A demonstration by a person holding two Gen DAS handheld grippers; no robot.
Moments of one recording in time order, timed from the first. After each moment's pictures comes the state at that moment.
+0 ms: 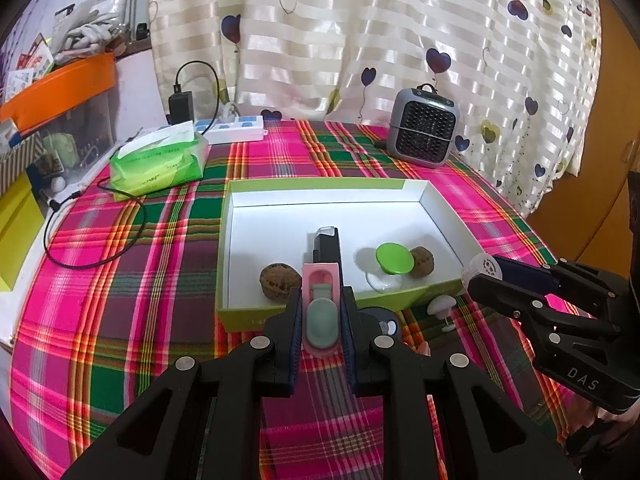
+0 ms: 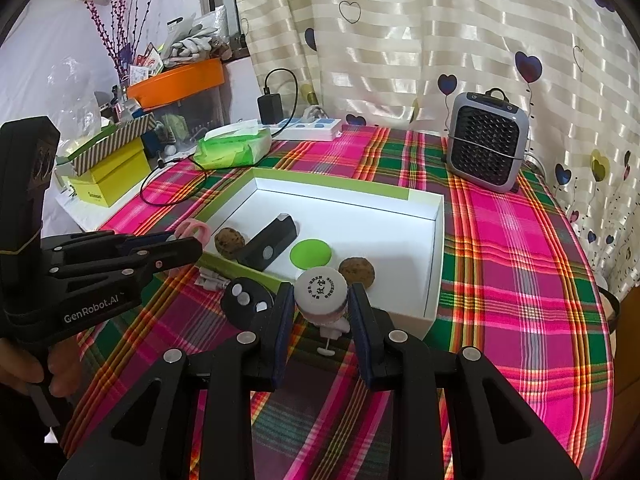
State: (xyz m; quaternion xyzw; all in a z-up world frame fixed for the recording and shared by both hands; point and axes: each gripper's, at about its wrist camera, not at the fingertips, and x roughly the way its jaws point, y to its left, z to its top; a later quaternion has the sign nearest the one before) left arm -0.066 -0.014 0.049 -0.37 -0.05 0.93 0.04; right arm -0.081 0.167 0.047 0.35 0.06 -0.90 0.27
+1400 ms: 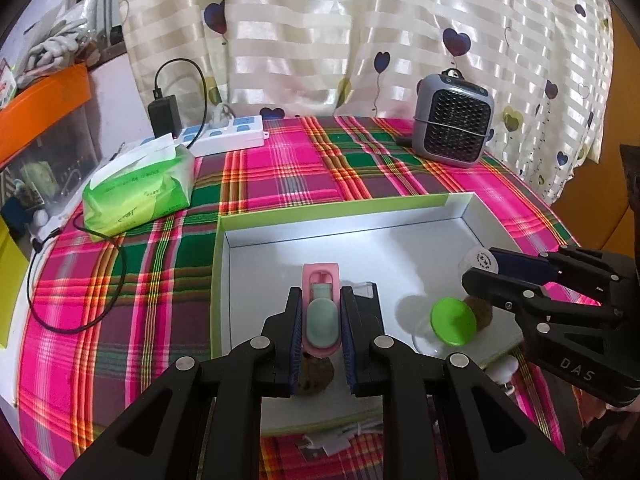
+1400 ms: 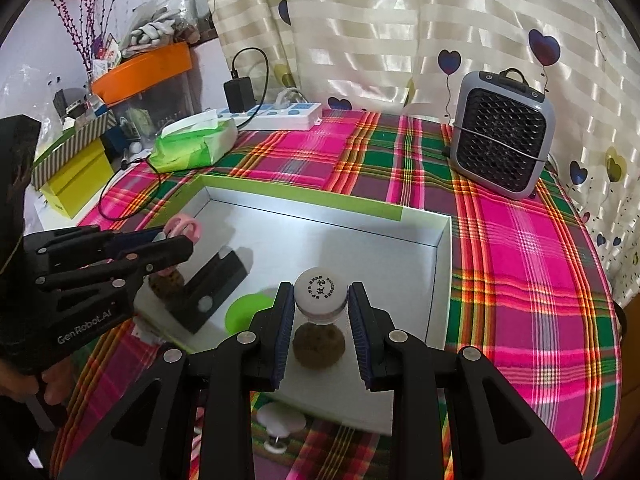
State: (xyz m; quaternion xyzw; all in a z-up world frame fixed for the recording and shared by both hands) left arm -0.144 -0.018 0.032 -0.38 -0.01 0.92 0.03; right arm -0.165 0.148 0.023 0.39 0.07 -0.89 0.25
